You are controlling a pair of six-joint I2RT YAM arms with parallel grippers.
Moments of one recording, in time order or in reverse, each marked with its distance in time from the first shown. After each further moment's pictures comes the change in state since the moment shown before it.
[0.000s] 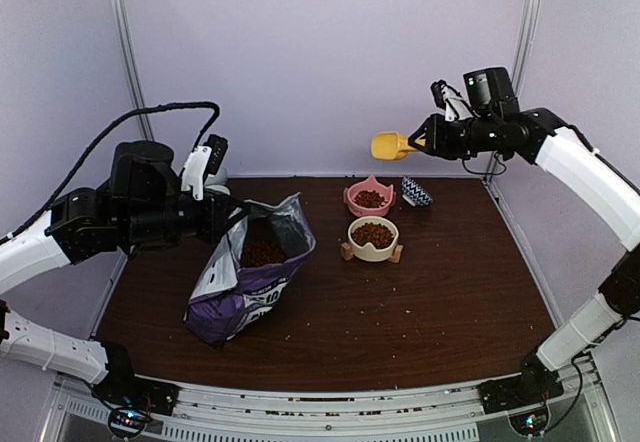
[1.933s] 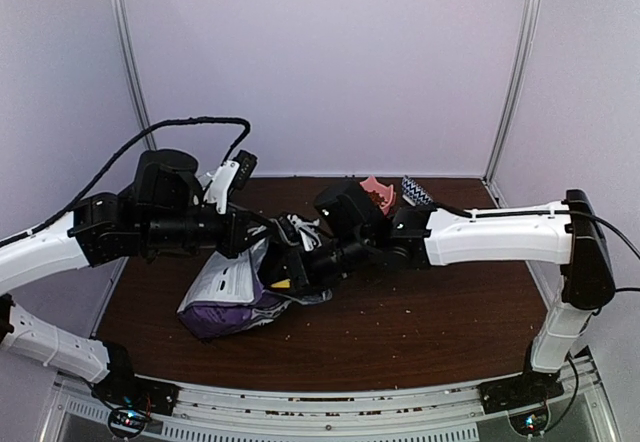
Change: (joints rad) left arm -0.015 0.075 -0.030 0.077 0.165 0.007; right arm 0.641 0.264 -0.244 0.442 -0.320 0.383
